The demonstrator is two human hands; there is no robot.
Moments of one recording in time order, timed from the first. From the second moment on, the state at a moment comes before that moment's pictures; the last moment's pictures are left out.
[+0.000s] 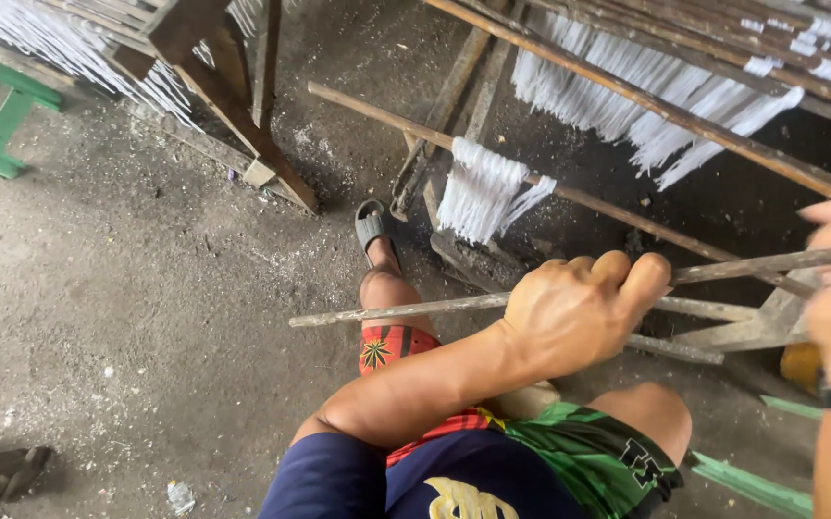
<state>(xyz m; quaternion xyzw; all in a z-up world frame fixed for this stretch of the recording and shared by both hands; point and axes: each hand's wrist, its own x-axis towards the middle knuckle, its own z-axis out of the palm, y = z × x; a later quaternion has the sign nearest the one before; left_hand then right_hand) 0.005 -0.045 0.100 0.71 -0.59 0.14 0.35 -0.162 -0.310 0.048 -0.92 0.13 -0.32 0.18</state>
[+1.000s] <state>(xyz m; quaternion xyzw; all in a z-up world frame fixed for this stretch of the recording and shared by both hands) 0.059 -0.015 0.079 0.75 -0.49 -0.03 0.44 -0.070 -0.236 0.099 -0.90 0.06 -0.28 -0.33</state>
